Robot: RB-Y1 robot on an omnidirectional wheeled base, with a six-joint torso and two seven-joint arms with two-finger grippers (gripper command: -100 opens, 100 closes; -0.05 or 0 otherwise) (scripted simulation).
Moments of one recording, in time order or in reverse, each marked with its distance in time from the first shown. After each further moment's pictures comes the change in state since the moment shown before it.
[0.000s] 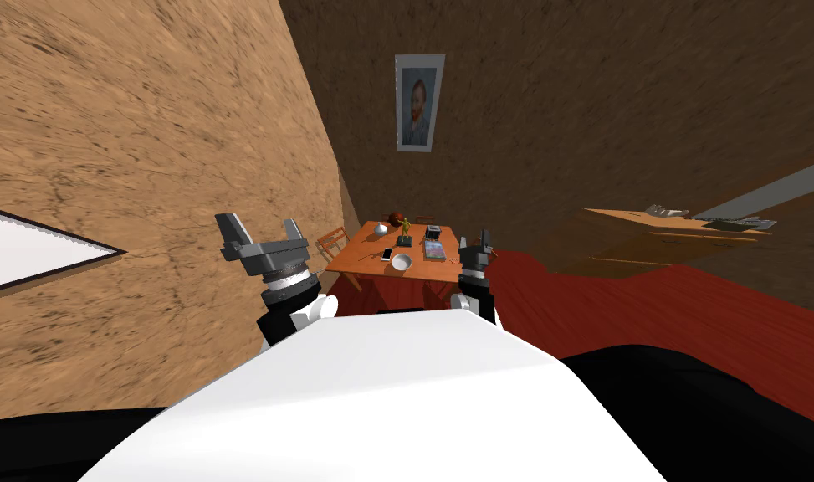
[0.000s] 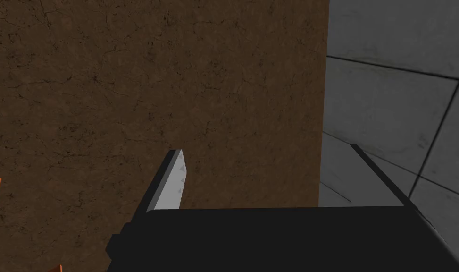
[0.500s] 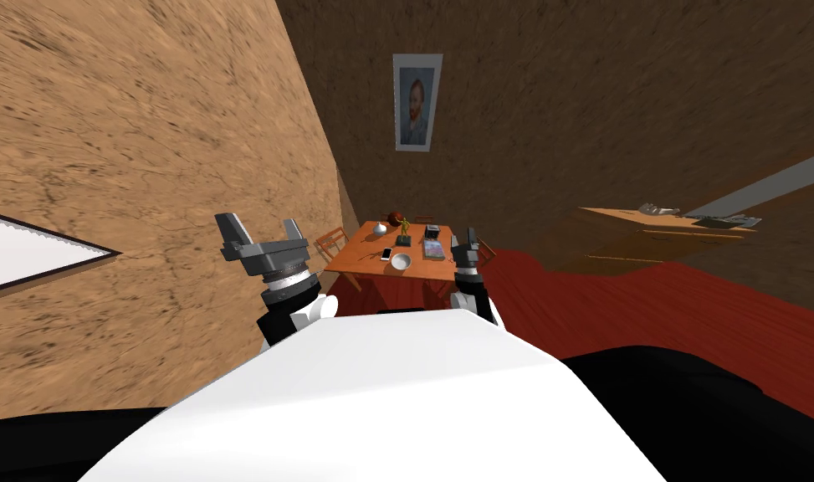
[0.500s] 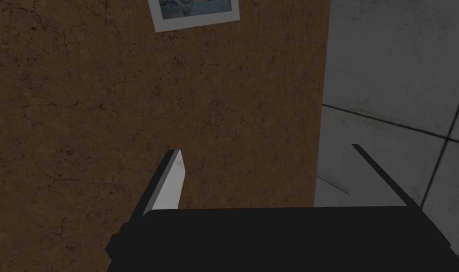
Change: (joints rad) left arm 0.000 0.000 0.000 0.000 0.000 0.000 0.000; right arm -0.053 -0.140 0.051 0.041 0.040 0.001 0.035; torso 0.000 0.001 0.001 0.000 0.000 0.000
